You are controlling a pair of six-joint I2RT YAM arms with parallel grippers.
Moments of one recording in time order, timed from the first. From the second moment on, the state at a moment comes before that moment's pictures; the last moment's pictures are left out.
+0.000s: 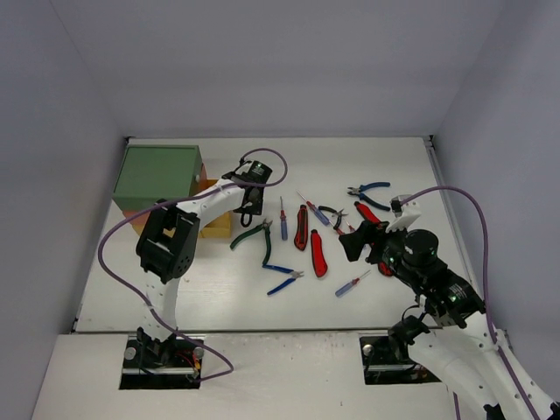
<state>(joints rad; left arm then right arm) -0.54 2.03 1.55 -0.65 -0.45 -0.40 0.53 0.57 0.71 -0.49 0.05 0.40</state>
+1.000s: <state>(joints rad) -0.59 2.06 1.66 -0.68 -0.30 -0.48 0.53 0.53 0.70 -0.50 0.05 0.42</state>
